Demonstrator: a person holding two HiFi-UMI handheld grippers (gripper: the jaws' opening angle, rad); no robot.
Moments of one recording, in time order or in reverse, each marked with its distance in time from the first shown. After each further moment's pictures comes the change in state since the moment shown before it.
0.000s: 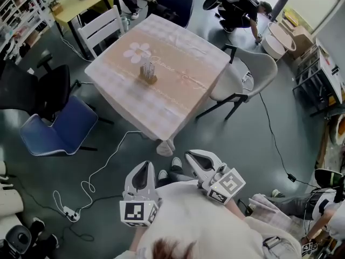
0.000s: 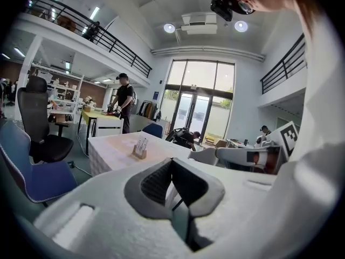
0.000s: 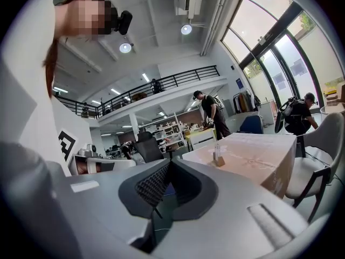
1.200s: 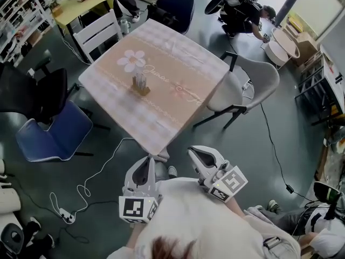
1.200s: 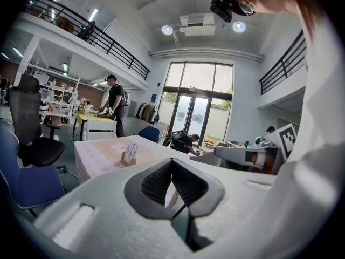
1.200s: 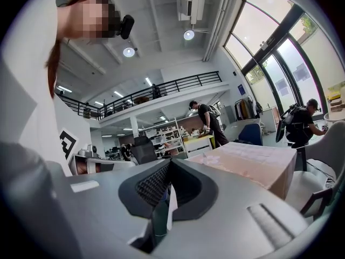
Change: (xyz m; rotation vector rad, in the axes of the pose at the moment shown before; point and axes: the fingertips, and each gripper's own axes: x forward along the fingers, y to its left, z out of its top) left arm 0.095 -0.025 0.026 0.010 -0.042 -0.012; right arm 0.008 -0.095 0.037 -0.046 -0.053 0.017
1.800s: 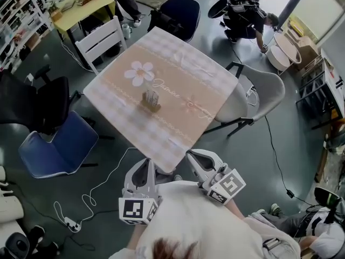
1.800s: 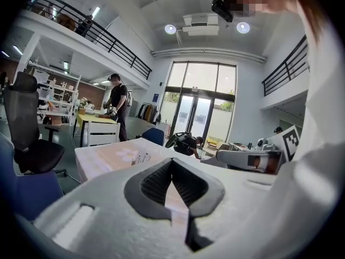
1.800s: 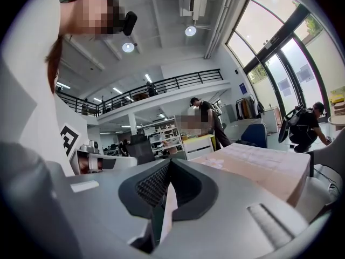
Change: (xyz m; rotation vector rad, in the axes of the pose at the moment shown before) left arm 0.043 0.084 0.039 -0.001 0.012 -0.002; right arm 0.095 -0.013 0.016 -0.015 0.027 -0.014
